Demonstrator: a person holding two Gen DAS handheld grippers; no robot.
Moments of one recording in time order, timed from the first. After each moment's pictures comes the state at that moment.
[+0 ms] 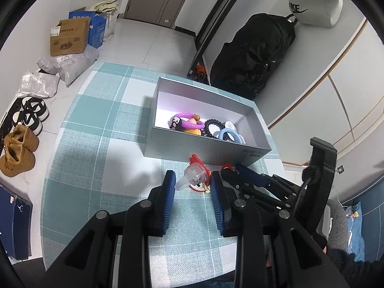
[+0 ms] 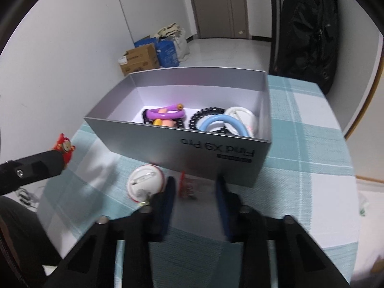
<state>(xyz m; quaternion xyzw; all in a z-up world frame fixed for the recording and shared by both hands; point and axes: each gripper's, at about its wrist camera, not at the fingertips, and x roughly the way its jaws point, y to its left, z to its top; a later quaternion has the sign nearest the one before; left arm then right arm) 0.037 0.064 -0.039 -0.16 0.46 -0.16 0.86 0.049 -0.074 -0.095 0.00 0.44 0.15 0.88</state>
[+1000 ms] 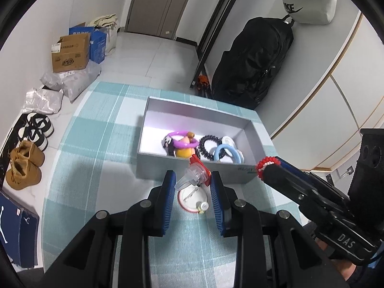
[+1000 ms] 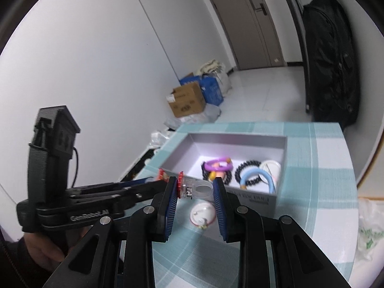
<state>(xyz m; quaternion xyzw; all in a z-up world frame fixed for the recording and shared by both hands) 0.048 0.040 -0.026 -0.13 0.43 -0.13 0.88 0.023 -0.094 -0.018 0.08 0.34 0.29 0.89</state>
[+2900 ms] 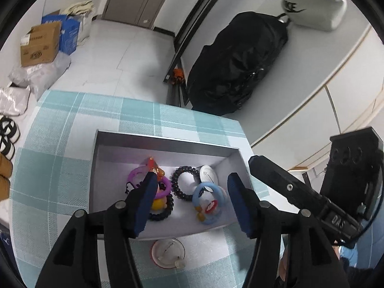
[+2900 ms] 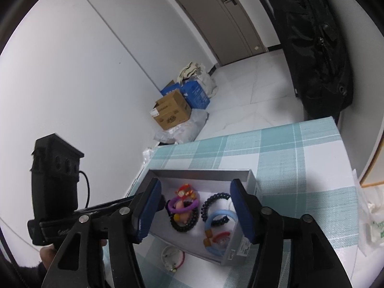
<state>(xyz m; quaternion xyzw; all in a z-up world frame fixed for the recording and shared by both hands) 0.116 0.019 -0.031 -0.17 0.45 -0.21 0.85 0.105 -0.137 -0.037 0.18 0.37 0.26 0.88</state>
